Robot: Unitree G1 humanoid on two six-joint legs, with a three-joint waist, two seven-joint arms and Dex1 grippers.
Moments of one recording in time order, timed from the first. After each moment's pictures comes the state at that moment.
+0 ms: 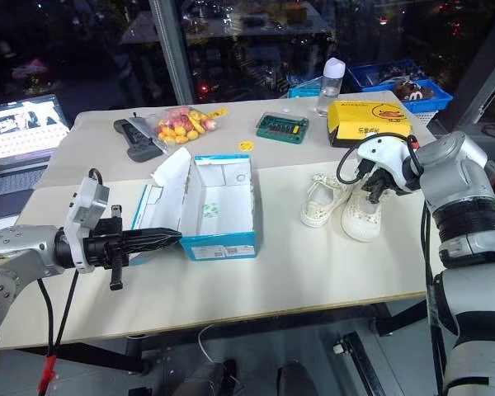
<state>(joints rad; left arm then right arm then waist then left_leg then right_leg) -0.28 0.91 0.22 -0.43 -0.89 0.78 -0.97 -1.13 -0.87 0.34 0.70 -0.25 0.37 1.14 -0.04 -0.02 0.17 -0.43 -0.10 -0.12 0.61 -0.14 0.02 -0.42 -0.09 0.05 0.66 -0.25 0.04</state>
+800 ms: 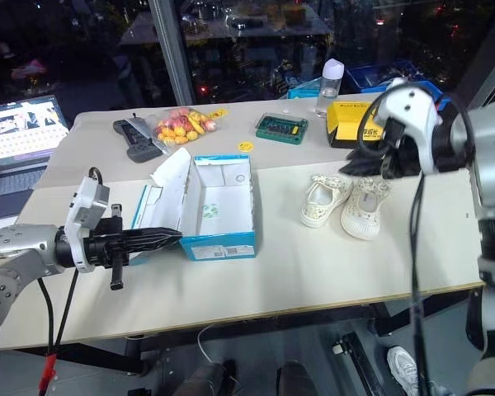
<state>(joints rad) -0.29 0.91 0.21 -0.43 -0.86 0.77 -0.98 -0.84 -1.00 0.03 -0.04 0.19 0.72 1.40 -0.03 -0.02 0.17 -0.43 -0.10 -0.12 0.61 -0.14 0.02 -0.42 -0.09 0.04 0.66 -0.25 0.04</state>
